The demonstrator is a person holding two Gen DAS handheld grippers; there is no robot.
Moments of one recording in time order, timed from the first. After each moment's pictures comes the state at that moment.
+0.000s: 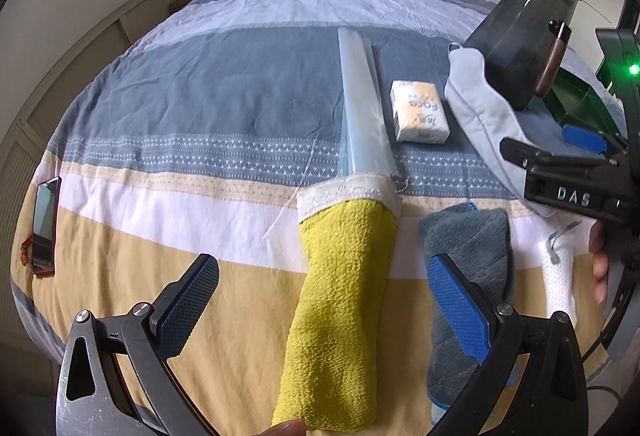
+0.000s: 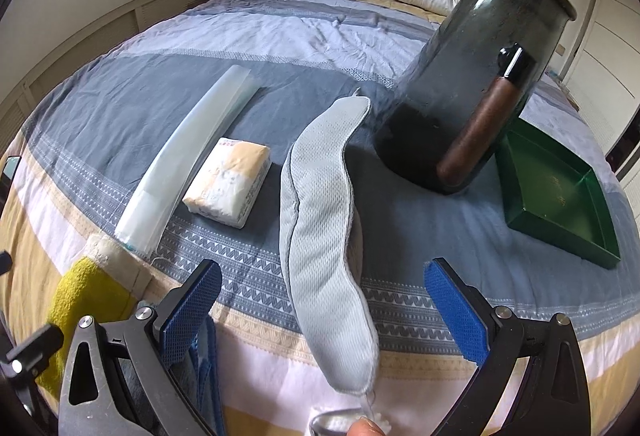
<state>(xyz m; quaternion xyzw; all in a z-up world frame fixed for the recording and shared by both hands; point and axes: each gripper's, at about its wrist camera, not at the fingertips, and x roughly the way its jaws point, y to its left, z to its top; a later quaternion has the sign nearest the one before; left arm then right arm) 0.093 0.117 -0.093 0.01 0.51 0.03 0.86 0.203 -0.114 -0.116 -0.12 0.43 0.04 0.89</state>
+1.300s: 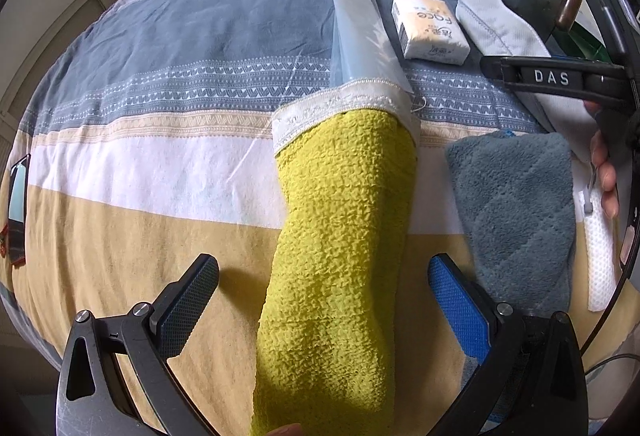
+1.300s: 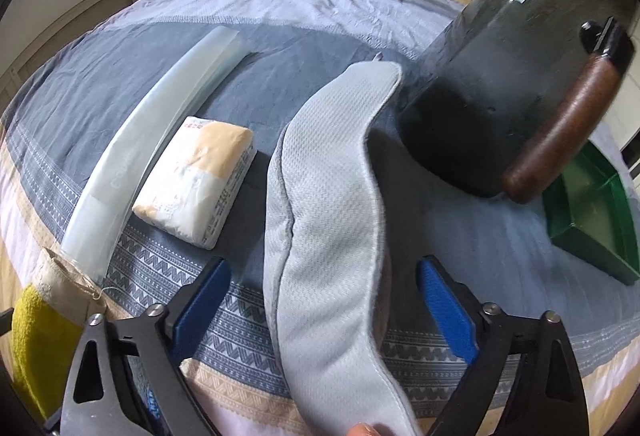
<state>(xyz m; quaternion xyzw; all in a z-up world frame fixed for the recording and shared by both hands) 0.101 0.111 -0.154 0.02 0.58 0.01 0.82 0.265 -0.104 -0.168 -0.13 0.48 0.05 0.87</state>
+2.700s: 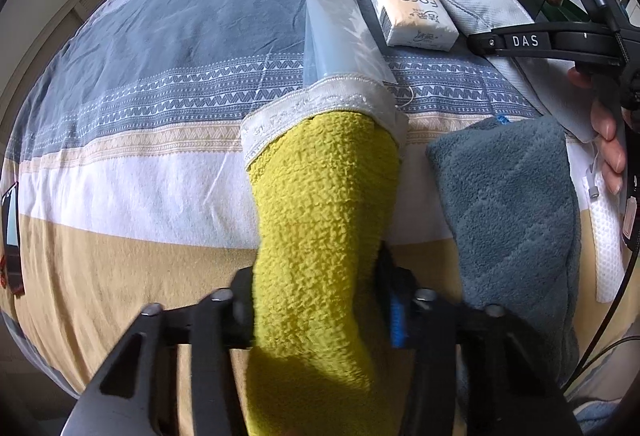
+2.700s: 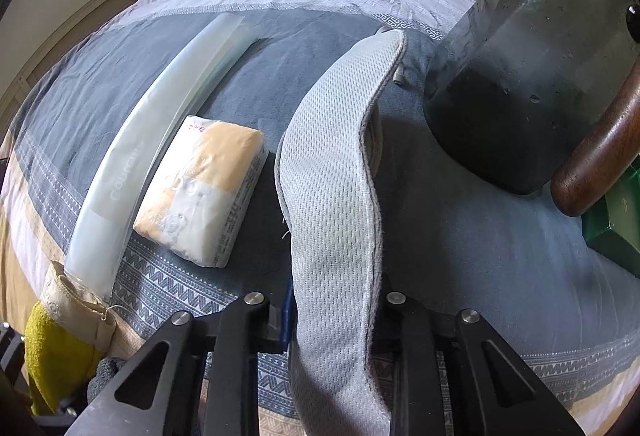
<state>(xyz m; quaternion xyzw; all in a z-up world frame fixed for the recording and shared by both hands) 0.116 0.103 -0.161 0.05 0.59 -0.02 0.81 0.292 -0.108 -0.180 -0.10 0.50 0.07 0.86</state>
